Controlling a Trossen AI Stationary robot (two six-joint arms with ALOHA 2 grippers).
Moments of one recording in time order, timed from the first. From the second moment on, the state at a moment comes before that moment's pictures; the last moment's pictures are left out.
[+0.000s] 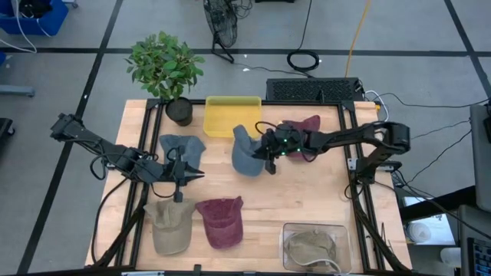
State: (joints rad) left arm -0.45 0.85 0.64 -0.23 -0.48 -0.01; right arm -0.22 1.64 0.80 0.35 -0.26 0.13
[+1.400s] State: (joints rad) left arm 0.05 1.42 0.68 0.25 -0.11 0.03; right arm -0.01 1.16 0.70 0.08 0.08 0.03
